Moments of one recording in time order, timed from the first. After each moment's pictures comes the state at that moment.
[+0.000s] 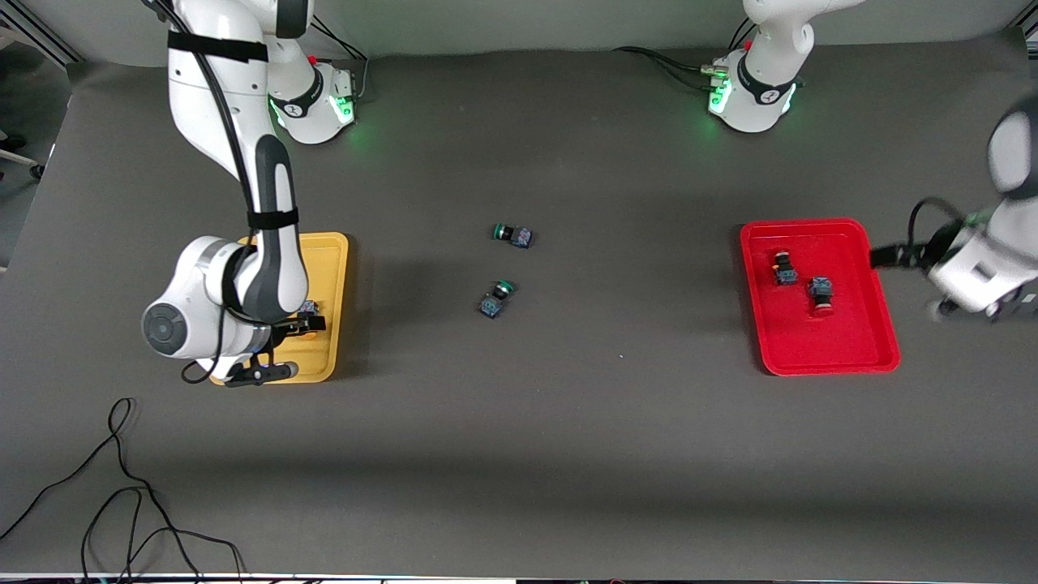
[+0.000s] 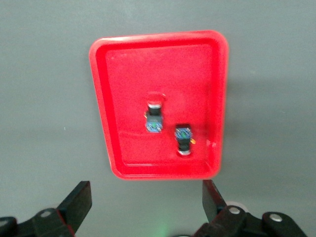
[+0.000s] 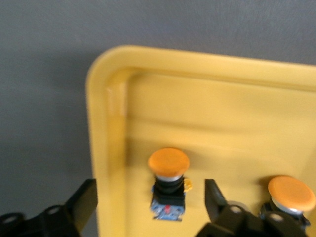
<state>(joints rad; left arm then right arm) 0.25 0.06 -0.20 -1.80 0.08 1.64 0.04 0.82 0.68 -0.85 -1.83 0.62 1.93 -0.41</state>
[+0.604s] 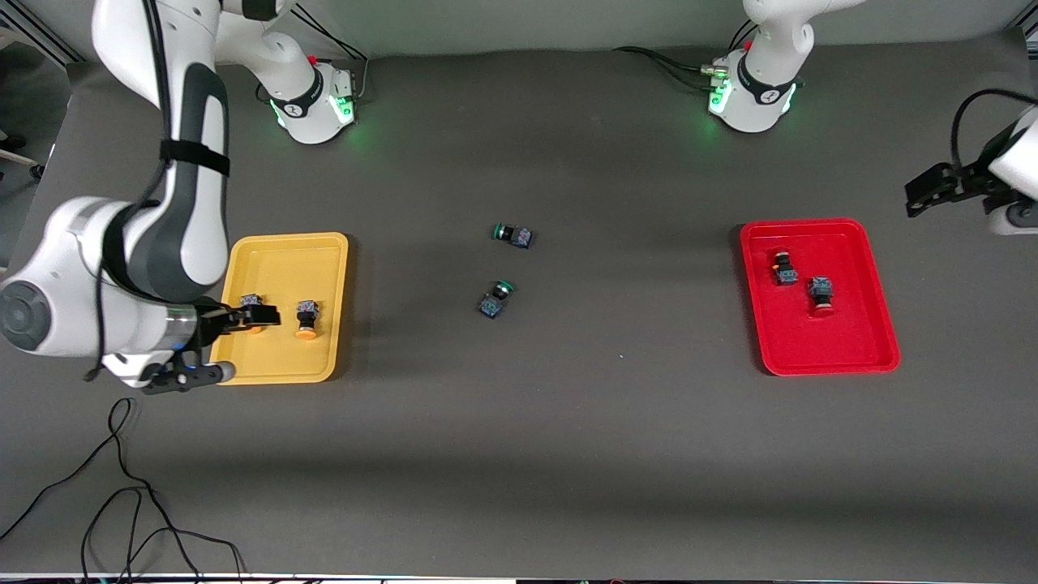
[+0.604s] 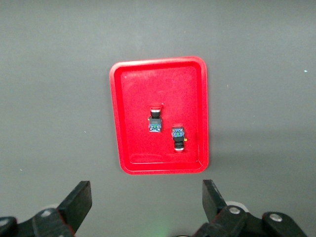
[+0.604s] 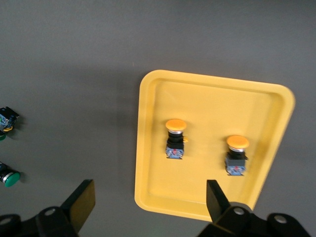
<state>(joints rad) 0.24 -0.13 -0.20 -1.77 0.06 1.60 0.07 0.84 0.57 -1.00 -1.54 0.51 1.59 -0.34</state>
